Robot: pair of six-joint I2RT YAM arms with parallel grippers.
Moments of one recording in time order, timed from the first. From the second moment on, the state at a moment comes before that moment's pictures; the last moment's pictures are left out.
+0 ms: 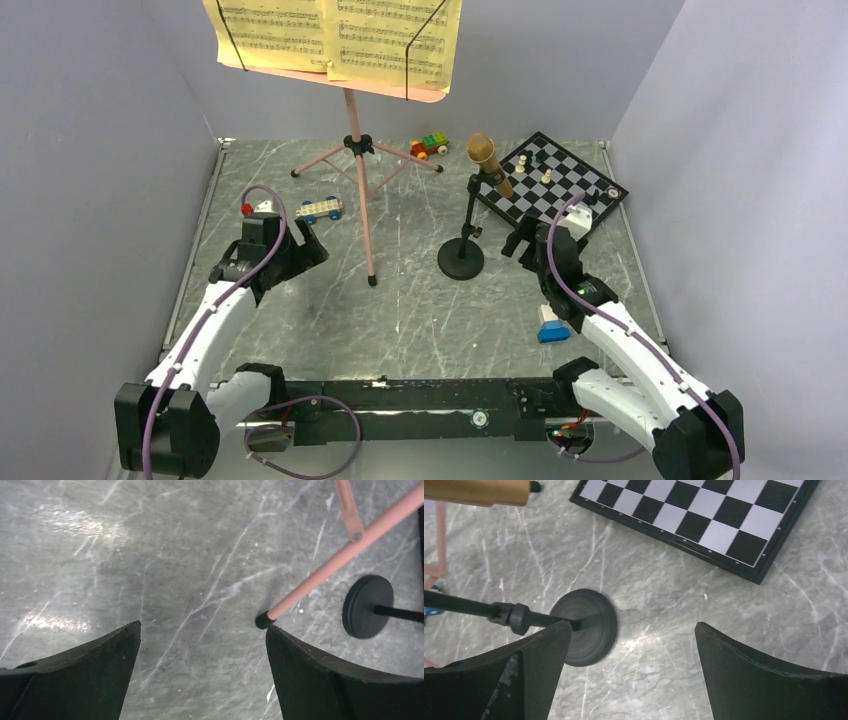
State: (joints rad) left arm -0.12 1.02 0.73 -0.49 0.00 -0.59; right arm 0.42 0.88 0.61 -0.23 0.43 0.62
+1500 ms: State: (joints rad) left arm -0.22 0.75 0.64 -0.30 0.16 -0.45; right arm 0.71 1.18 0.67 0.30 0.50 0.21
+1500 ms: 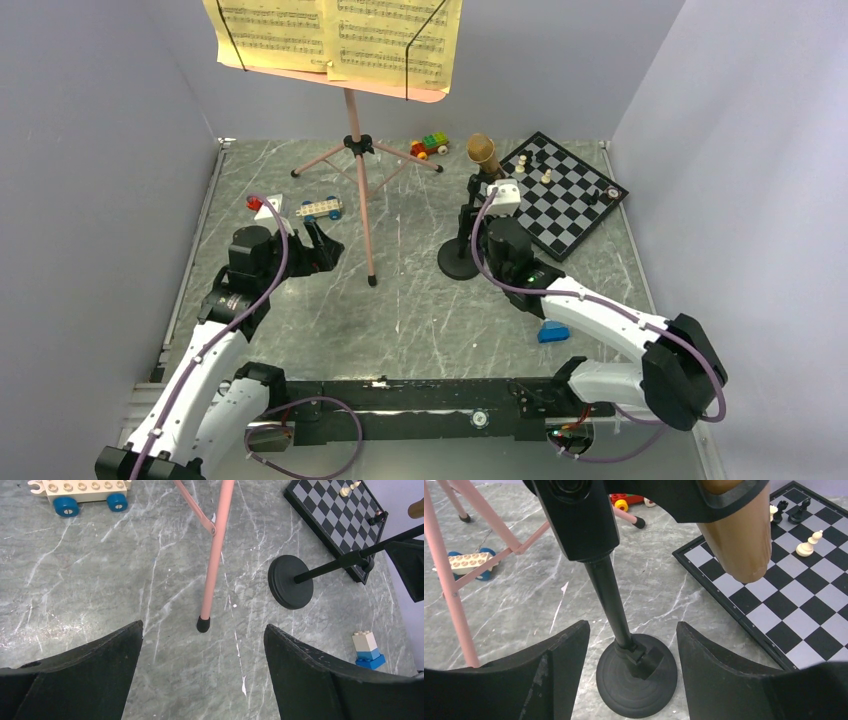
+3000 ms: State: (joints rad) left arm -0.23 0.67 0.63 -0.25 0.14 -0.45; right arm 0.84 1.07 0.69 0.17 0.20 0.11
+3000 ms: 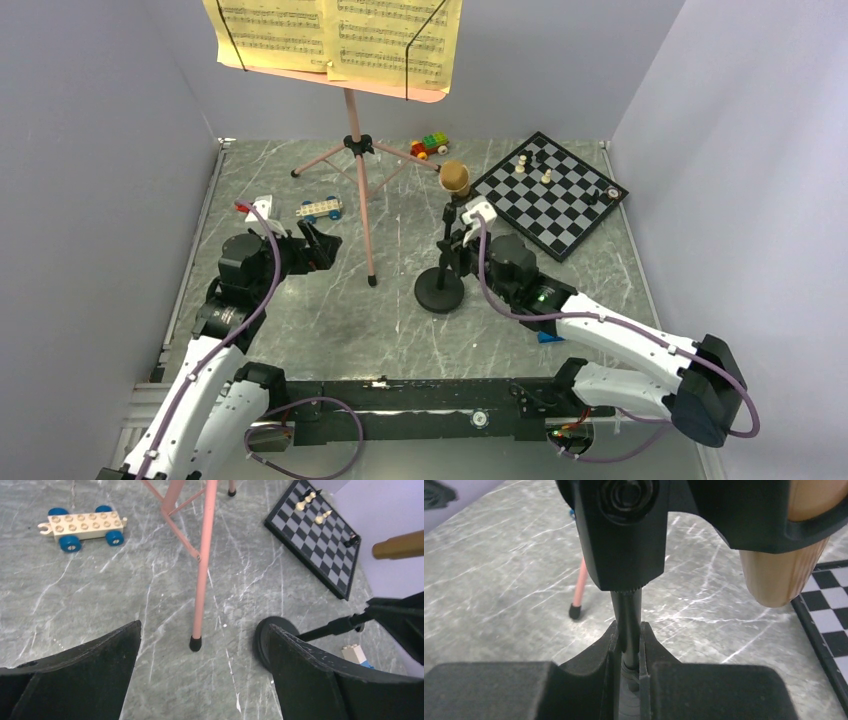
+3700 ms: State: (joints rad) left arm -0.21 0.73 0.69 -0.30 0.10 -0.56; right arm 1.16 1.26 0.67 0.43 0.13 -0.01
